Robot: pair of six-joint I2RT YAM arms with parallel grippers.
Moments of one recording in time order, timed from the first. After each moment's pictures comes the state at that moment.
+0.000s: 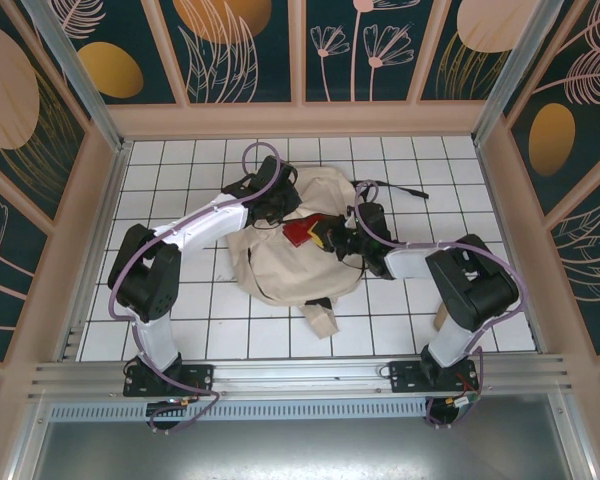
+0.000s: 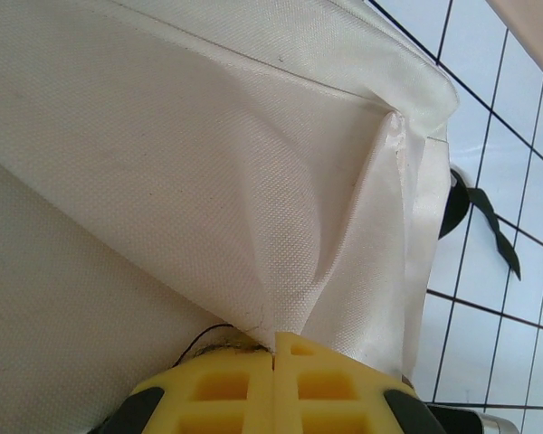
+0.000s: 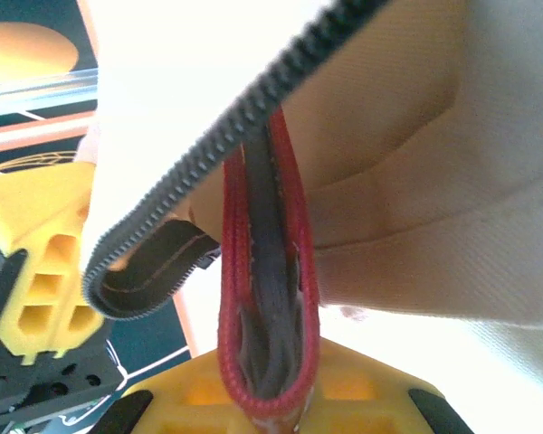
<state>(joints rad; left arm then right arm) -0.62 1.85 1.42 -0.41 -0.02 -1.08 0.53 1.69 0.68 0.58 -0.49 1.44</state>
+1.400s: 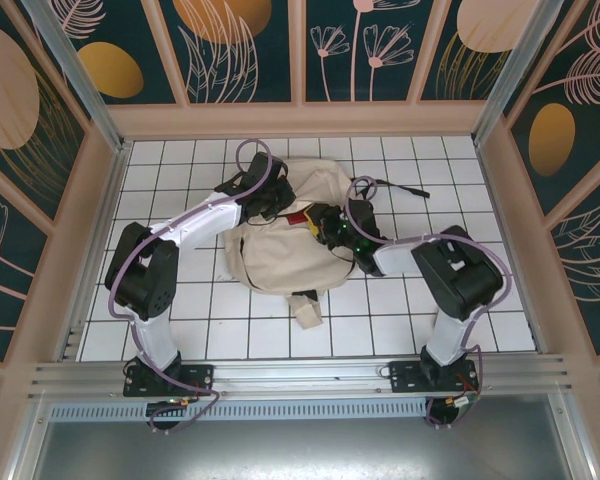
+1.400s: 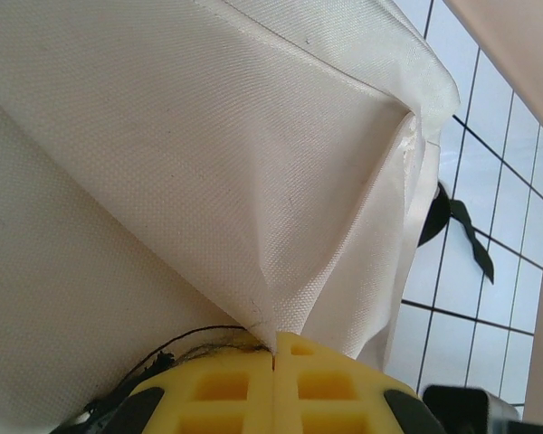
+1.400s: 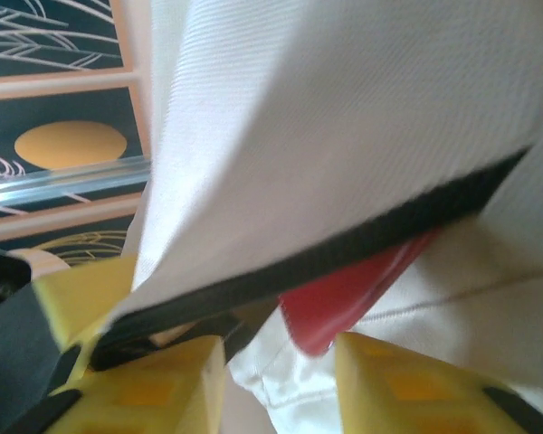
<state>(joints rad) -0.57 1.85 1.39 -0.33 0.05 -1.06 0.58 1.75 0.73 0.66 -0.27 1.51</state>
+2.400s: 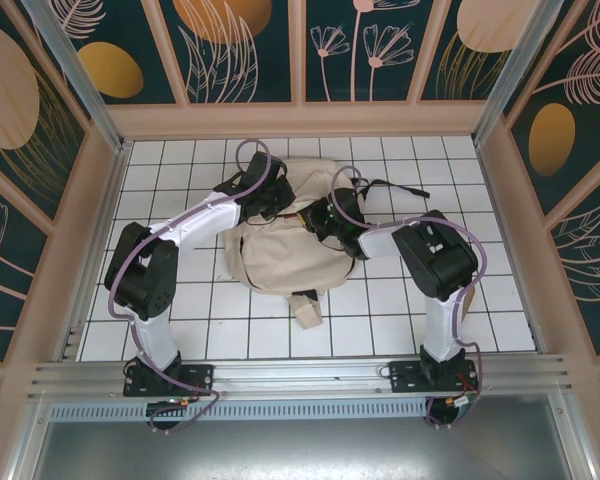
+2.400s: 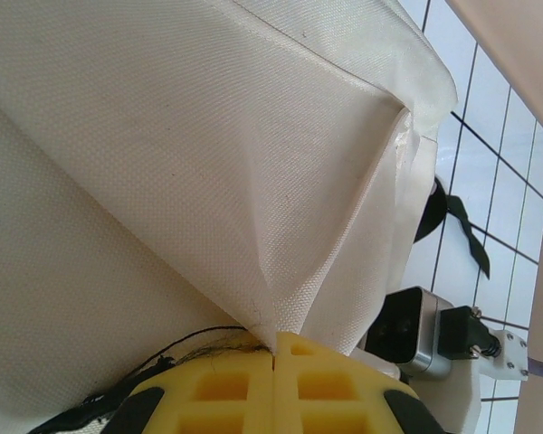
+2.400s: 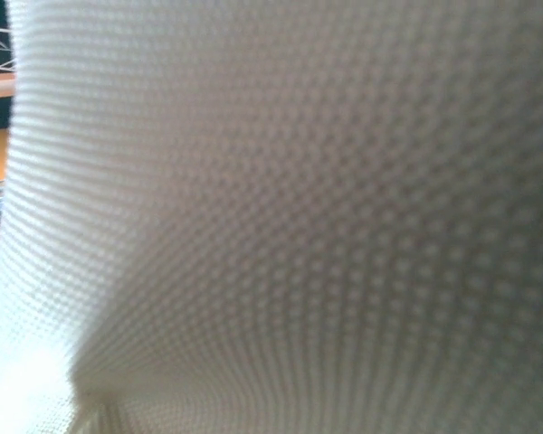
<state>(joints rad) -0.56 1.85 1.39 -0.33 0.07 -1.06 0.58 1.97 0.96 0.58 -0.29 1.47</state>
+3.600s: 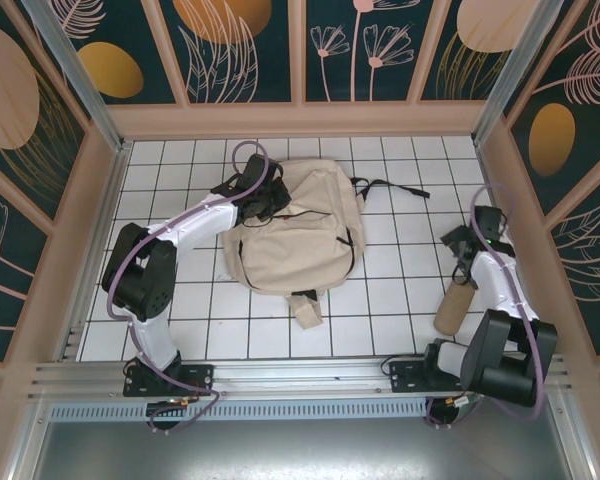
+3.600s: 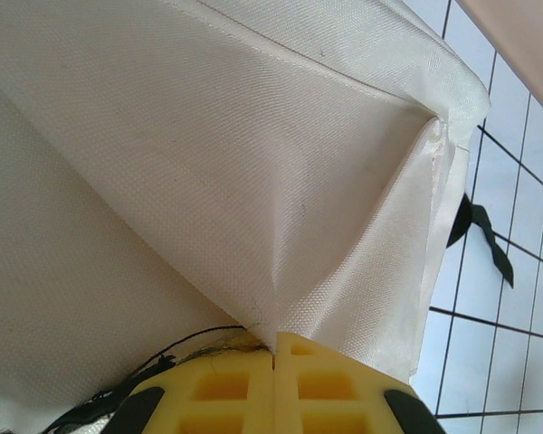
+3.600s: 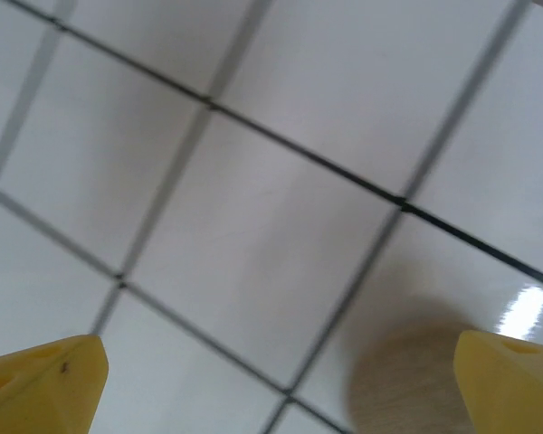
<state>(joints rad) -0.54 1.84 1.35 -0.31 0.04 -1.02 -0.30 1.21 0.70 -0.56 0.13 0.74</state>
